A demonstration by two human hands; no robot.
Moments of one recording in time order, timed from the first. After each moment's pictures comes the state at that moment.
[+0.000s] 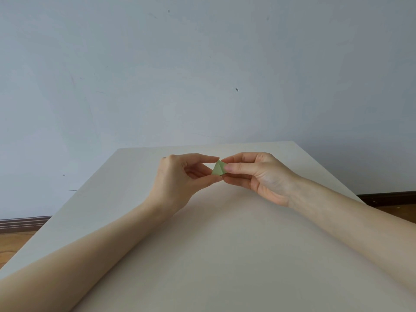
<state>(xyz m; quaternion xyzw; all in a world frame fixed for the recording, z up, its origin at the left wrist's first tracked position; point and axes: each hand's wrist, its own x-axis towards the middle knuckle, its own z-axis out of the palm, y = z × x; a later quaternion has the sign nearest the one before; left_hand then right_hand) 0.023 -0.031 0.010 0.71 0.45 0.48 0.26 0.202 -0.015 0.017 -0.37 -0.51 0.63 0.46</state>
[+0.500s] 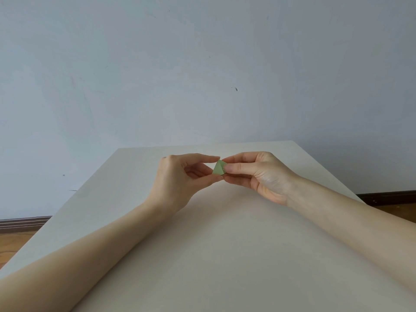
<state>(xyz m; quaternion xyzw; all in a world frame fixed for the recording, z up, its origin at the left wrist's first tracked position) 0.025 -0.034 0.011 0.71 0.44 0.48 0.27 0.202 -0.016 0.017 -0.38 -0.50 0.62 0.47</state>
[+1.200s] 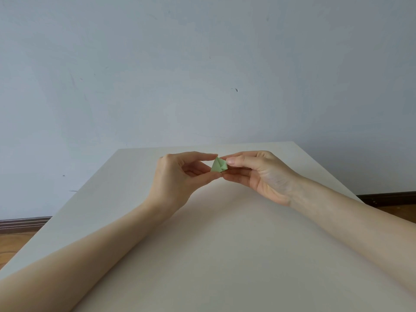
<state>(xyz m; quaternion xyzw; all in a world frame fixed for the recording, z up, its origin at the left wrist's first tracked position) 0.024 -0.034 0.013 0.68 0.45 0.50 0.28 0.203 -0.018 0.022 -0.33 -0.52 0.64 0.46</state>
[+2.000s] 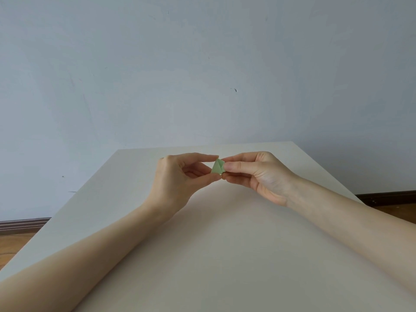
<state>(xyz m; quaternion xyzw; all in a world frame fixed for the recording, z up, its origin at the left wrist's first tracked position) 0.025 -0.034 0.011 0.69 0.44 0.50 0.28 0.202 -0.019 0.021 -0.38 -0.51 0.62 0.47</state>
